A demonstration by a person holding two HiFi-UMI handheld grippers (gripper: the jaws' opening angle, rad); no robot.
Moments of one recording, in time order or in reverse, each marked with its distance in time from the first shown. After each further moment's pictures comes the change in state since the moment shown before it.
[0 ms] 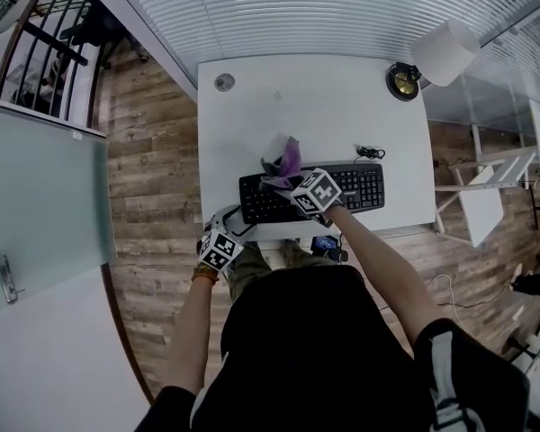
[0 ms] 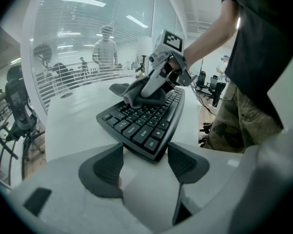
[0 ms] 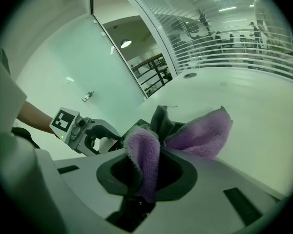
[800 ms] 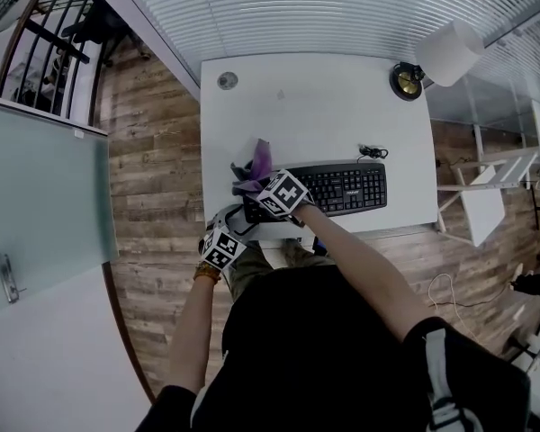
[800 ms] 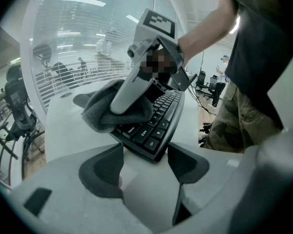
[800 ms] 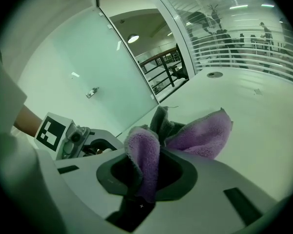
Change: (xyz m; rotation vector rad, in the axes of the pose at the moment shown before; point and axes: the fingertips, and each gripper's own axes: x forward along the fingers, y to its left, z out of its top) left arm -0.002 0.002 -0.003 0.002 0.003 -0.005; right arm 0.064 0.052 0.039 -0.061 0.034 0.051
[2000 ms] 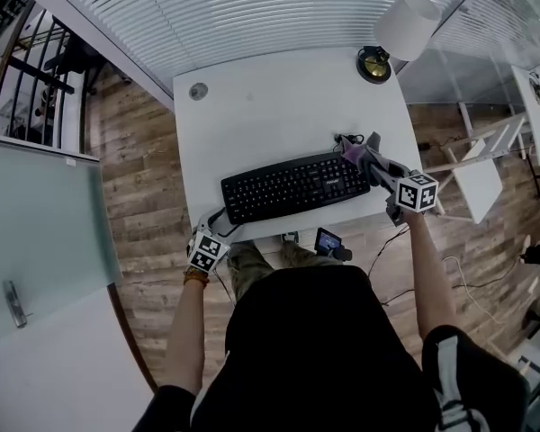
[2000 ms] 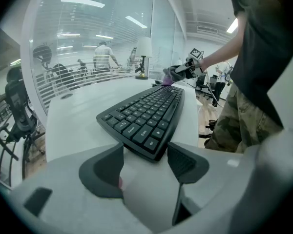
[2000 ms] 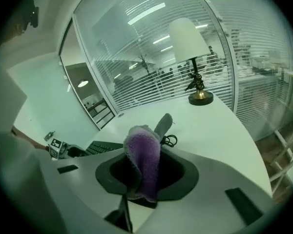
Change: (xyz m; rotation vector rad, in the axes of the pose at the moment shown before) left arm -0.004 0.002 0.008 0.018 -0.009 0.012; right arm -0.356 -0.165 -0.182 0.410 -0.476 -0.511
